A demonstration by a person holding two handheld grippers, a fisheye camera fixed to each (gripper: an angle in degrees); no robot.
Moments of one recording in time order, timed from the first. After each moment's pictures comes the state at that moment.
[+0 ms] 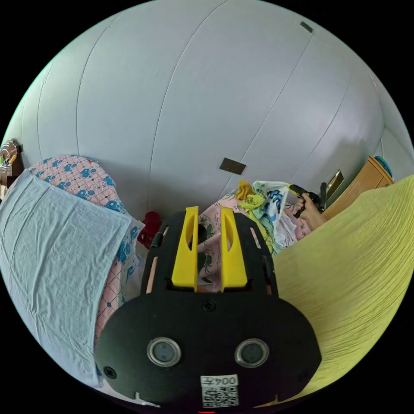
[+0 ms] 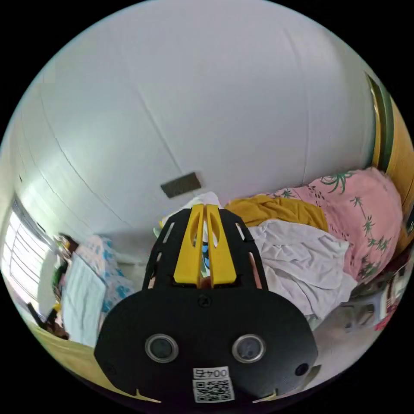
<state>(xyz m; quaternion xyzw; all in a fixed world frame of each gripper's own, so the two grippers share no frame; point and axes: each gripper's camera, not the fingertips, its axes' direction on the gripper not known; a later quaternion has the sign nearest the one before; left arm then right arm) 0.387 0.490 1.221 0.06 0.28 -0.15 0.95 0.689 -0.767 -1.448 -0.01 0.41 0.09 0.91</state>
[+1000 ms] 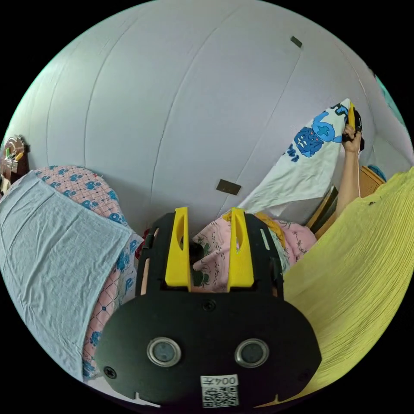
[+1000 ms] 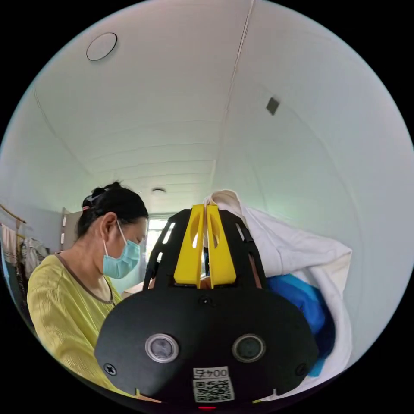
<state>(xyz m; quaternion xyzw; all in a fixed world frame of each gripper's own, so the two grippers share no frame) 0.337 0.533 1.122 0.16 0.25 -0.19 0.94 0.270 -0.794 -1.677 0.14 -0.26 -0.25 0.92</state>
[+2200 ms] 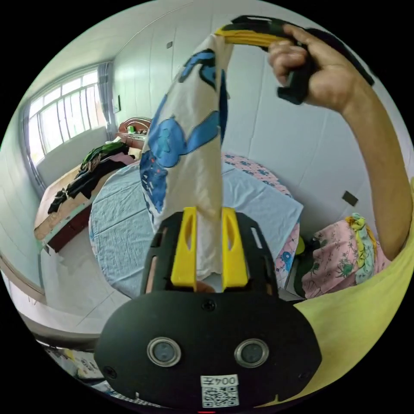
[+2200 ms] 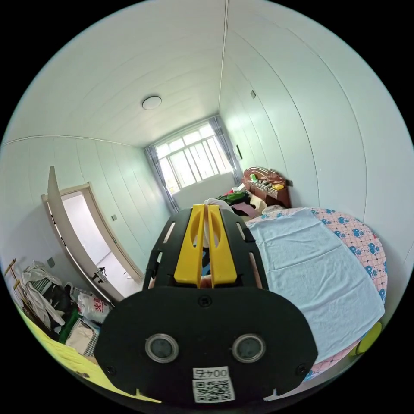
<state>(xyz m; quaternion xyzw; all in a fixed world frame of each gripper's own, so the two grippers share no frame) -0.031 0.711 0.818 0.06 -0.06 -0.35 0.93 0.055 -0.129 -0.855 -0.20 -0.20 -0.20 0.94</state>
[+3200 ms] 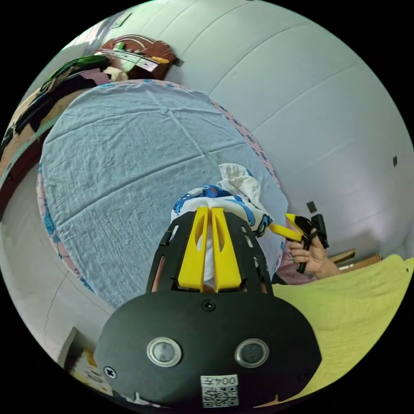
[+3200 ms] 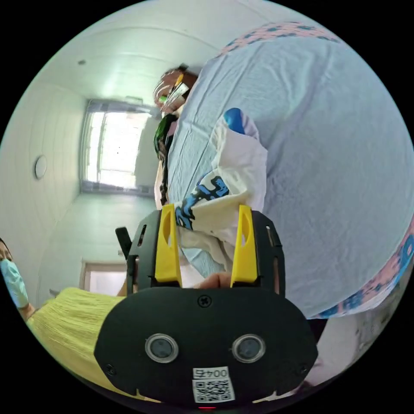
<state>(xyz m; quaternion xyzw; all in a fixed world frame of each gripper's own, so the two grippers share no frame) -0.338 0.702 0.913 -0.03 0.23 -0.40 0.89 0.678 0.027 -0.413 -0.44 -0.03 0.21 0.87</state>
